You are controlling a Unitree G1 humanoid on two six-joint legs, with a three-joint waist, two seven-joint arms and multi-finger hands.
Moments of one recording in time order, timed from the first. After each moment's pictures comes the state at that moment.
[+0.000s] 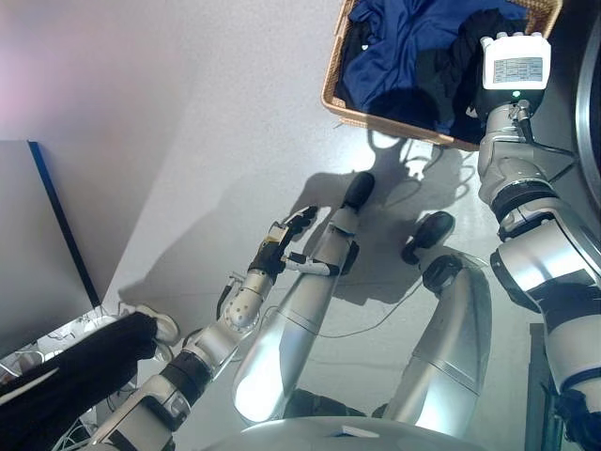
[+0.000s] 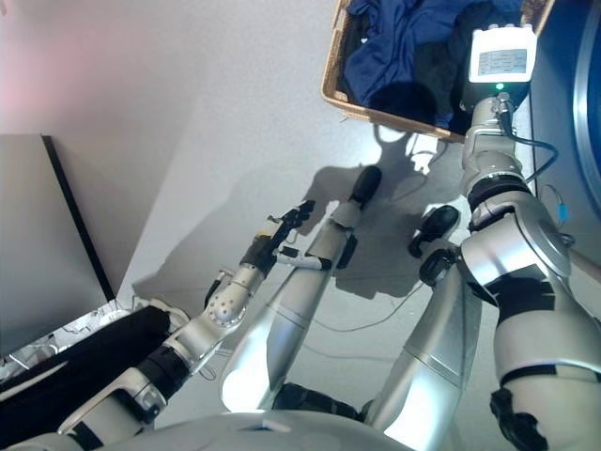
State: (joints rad) left arm -0.23 0.34 -0.64 0.34 -0.09 -0.20 0.25; right arm -1.26 -0.61 0.70 1.39 -0.69 0.13 -0.60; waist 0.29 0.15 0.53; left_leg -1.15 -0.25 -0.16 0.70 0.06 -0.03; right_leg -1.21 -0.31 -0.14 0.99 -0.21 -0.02
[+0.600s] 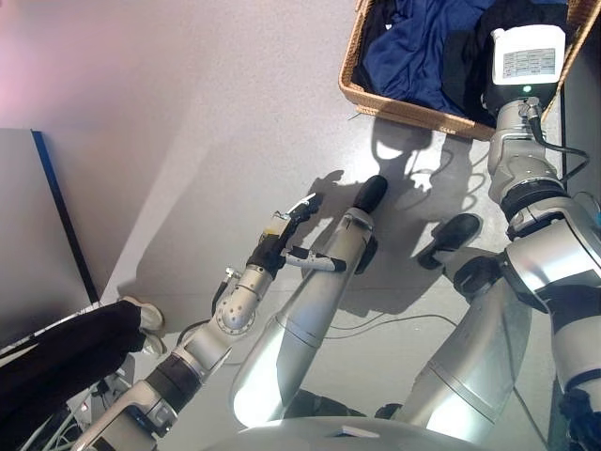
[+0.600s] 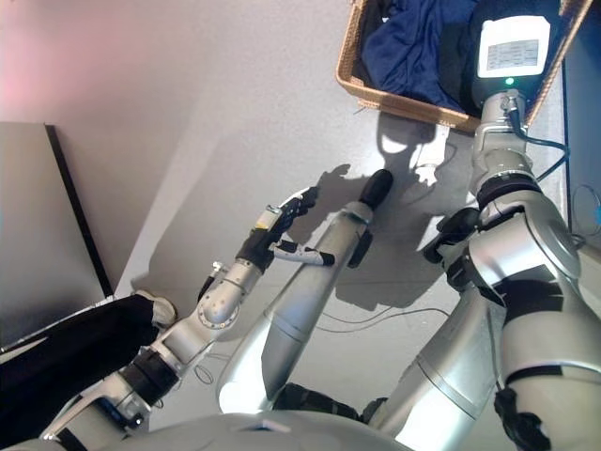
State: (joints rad) left arm -0.20 0.41 -0.63 0.15 -0.12 -0.21 0.25; right arm -1.27 -0.66 0.70 1.38 -0.74 0.15 -0.61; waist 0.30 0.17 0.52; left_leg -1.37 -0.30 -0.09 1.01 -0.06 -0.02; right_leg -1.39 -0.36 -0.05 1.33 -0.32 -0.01
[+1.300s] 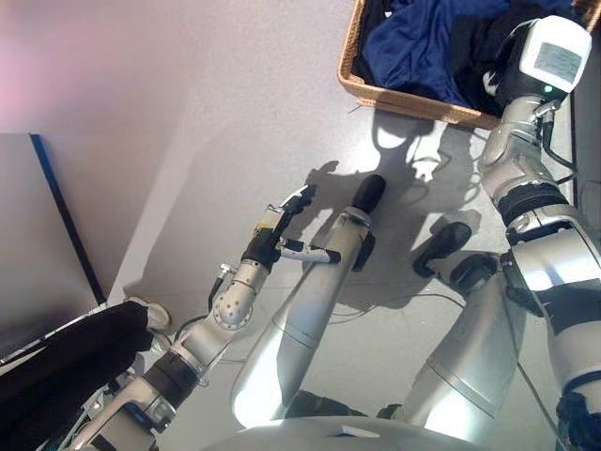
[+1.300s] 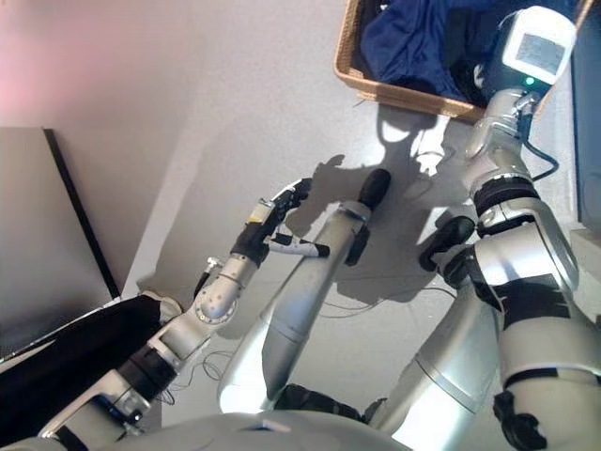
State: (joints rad) left arm -0.21 0.41 -0.60 0.18 -0.12 -0.17 0.31; right arm -1.14 -0.62 0.35 1.09 -0.31 0.07 -0.75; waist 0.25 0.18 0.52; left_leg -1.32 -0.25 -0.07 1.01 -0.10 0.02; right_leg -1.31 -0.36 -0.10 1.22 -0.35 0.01
